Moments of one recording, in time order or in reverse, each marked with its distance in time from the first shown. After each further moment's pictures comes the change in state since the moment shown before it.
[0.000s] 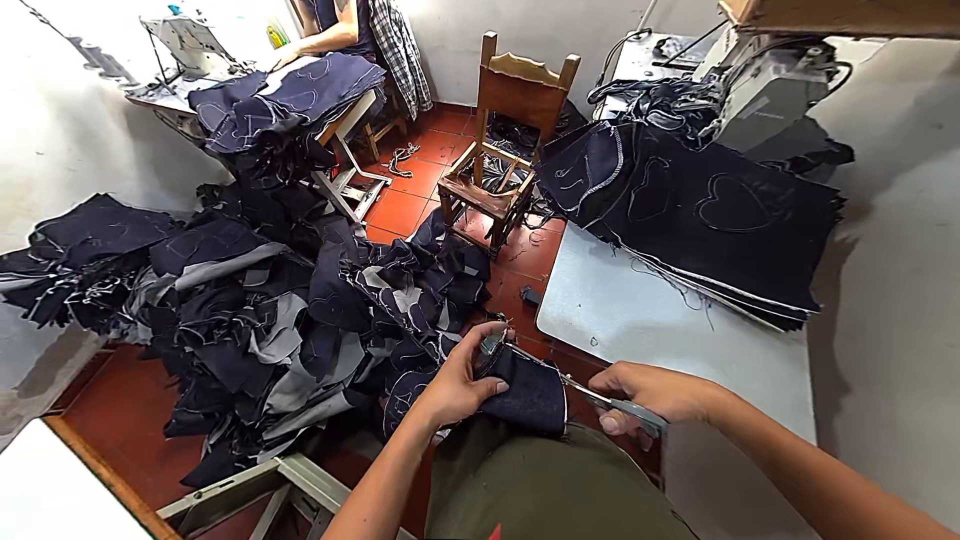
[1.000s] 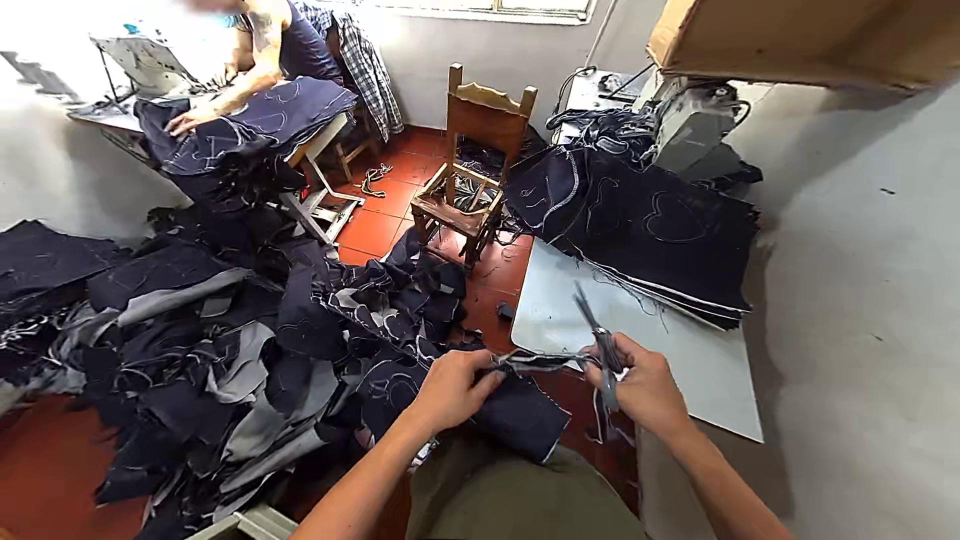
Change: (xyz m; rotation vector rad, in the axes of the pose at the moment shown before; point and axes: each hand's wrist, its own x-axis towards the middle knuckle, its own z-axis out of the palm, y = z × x) left_hand 0.028 0.021 0.004 0.652 -0.076 -0.031; right_hand -0.001 0.005 0.042 -0.018 1.401 -0.183
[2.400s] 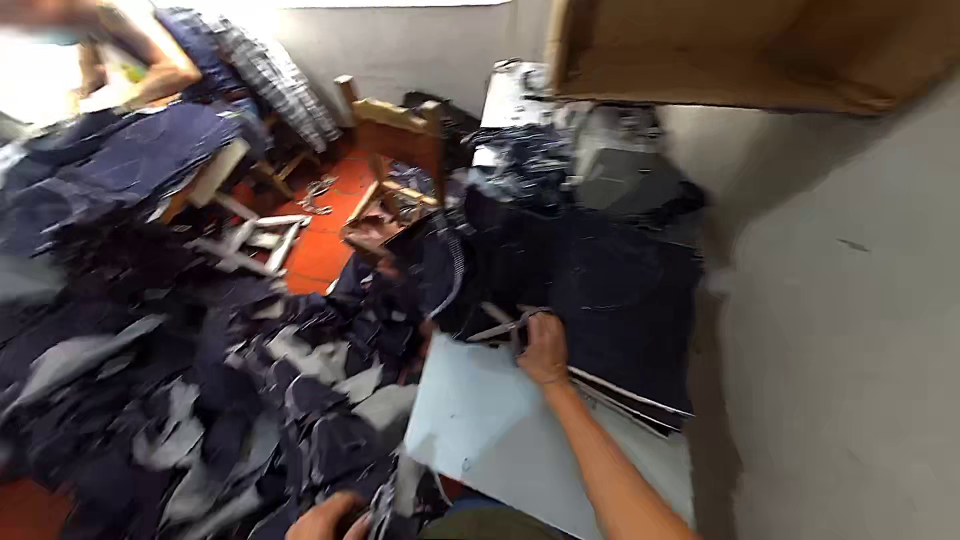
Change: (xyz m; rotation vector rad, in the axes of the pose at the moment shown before) left_hand 0.051 -0.031 0.069 0.268 -0.061 -0.518; right_hand 0.228 0.259 0.006 -0.434 0.225 -0.155
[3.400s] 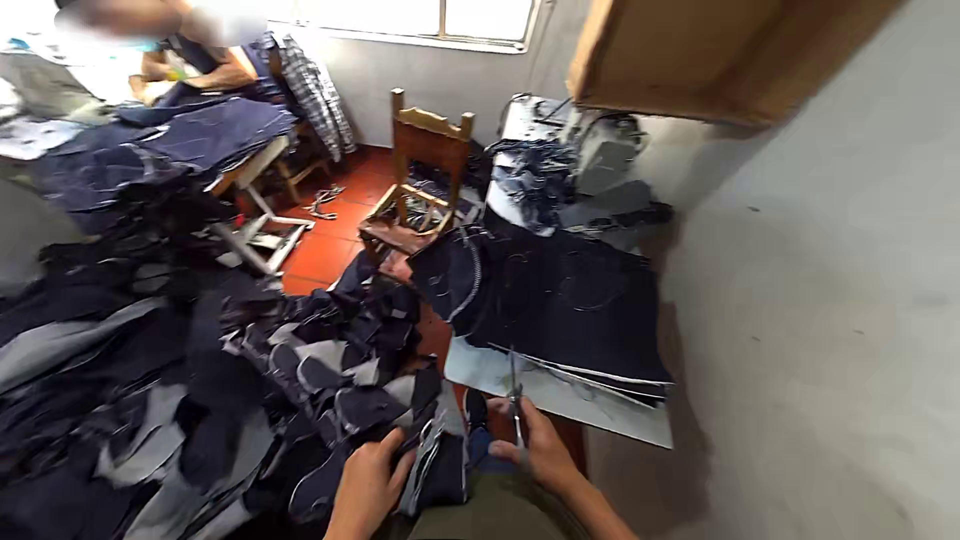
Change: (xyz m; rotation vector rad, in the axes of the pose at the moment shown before) left_hand -0.059 -0.037 0.022 -0.032 0.295 0.226; right_hand -0.225 -0.183 -0.109 0.825 -0.499 0.219
